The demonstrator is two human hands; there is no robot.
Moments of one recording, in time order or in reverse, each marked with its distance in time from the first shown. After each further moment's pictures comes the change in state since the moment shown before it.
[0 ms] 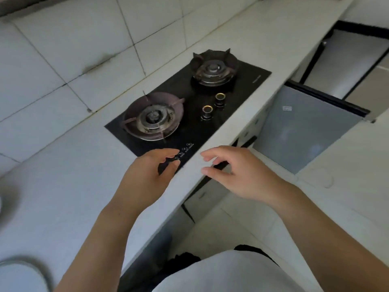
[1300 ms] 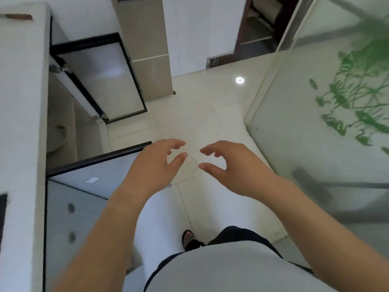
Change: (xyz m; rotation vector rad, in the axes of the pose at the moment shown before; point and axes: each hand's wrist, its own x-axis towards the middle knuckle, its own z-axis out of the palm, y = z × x) left_hand 0.287 0.501 0.371 -0.008 -0.756 0.844; right_hand -0.162 0.347 -0.354 -0.069 0.688 0.927
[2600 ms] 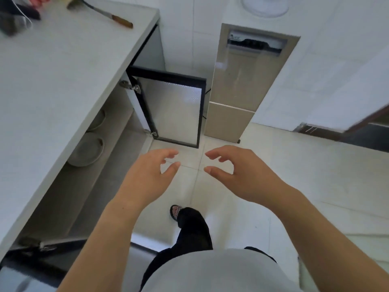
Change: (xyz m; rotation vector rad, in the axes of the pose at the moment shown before) left_hand 0.424 -0.143 -0.151 -0.076 0.360 -0.519; right_hand 0.590 -0.017 -0.090 -0.070 -0.374 -0.432
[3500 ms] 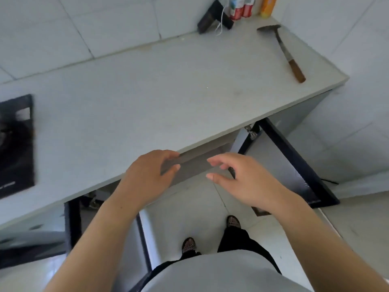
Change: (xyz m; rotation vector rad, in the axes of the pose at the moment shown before) left_hand 0.083 -0.119 -0.145 -0.101 0.451 -0.711; right_hand 0.327 -0.155 0.029 -0.108 -0.603 -0.653
